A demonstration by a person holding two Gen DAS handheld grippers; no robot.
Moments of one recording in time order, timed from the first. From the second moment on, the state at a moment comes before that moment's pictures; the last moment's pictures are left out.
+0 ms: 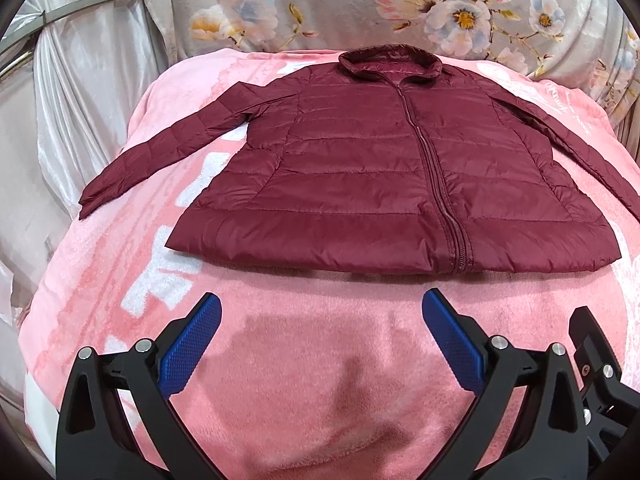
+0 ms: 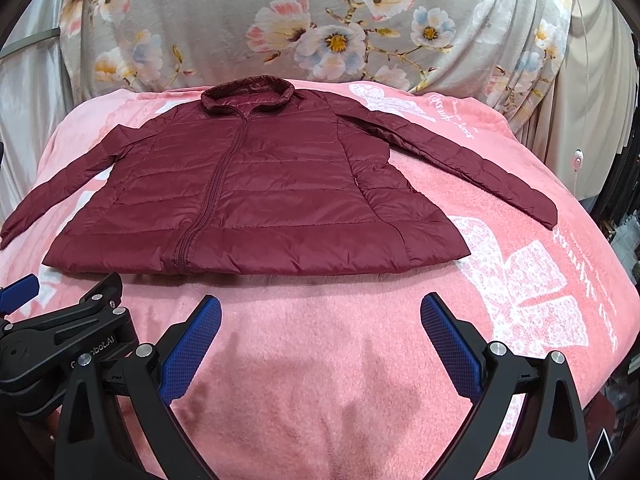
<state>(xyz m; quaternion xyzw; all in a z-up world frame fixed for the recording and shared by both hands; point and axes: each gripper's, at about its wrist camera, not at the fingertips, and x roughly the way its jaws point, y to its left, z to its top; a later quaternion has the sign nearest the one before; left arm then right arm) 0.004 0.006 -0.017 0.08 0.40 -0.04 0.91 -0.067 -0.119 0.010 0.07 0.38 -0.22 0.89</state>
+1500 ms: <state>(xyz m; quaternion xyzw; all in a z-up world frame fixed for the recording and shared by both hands) 0.194 0.031 -0.033 0.04 0.43 0.02 0.90 -0.021 -0.568 -0.065 0.39 0.25 -0.49 0.74</state>
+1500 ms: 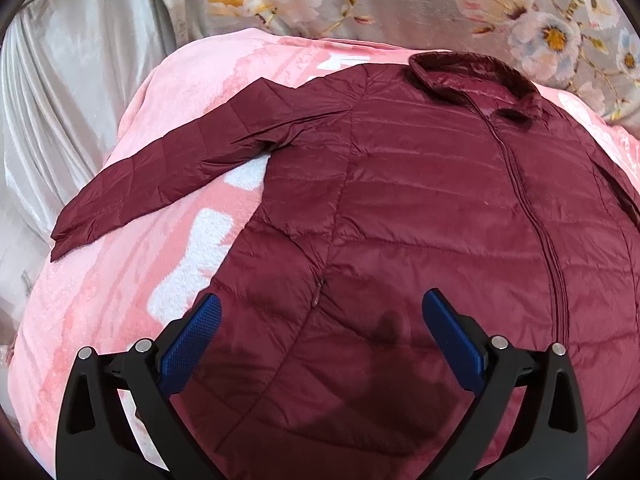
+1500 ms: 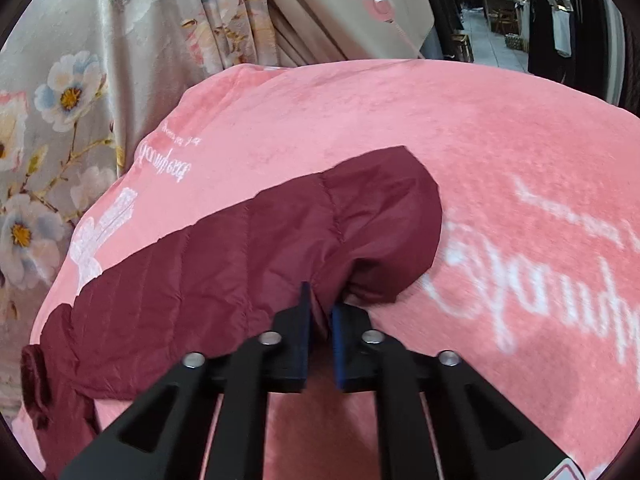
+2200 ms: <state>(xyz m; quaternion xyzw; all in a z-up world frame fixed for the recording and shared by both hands) 0.250 0.103 -0.032 -0.02 0.43 0.10 0.90 0.290 -0.145 0.017 0.04 0.33 0.14 0.93</state>
